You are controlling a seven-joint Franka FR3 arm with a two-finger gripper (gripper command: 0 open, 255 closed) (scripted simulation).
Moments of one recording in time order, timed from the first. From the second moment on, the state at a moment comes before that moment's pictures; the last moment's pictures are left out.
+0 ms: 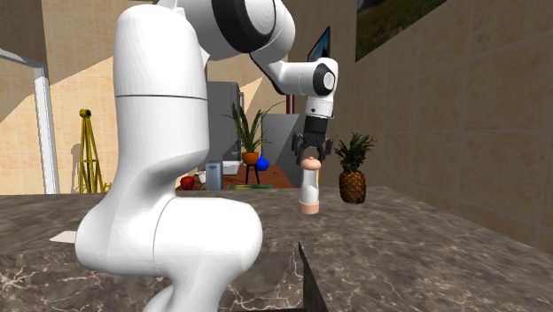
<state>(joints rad) -0.11 -0.05 -0.53 -1.86 0.13 1.77 -0.86</state>
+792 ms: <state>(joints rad) -0.11 -0.04 -0.53 -1.69 0.14 1.61 -0.84</state>
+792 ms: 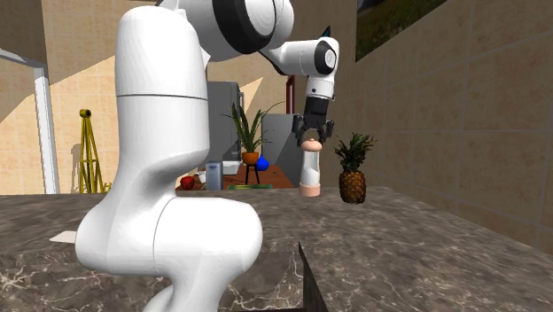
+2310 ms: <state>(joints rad) -0.16 0.12 -0.57 -1.19 0.23 1.24 -0.85</state>
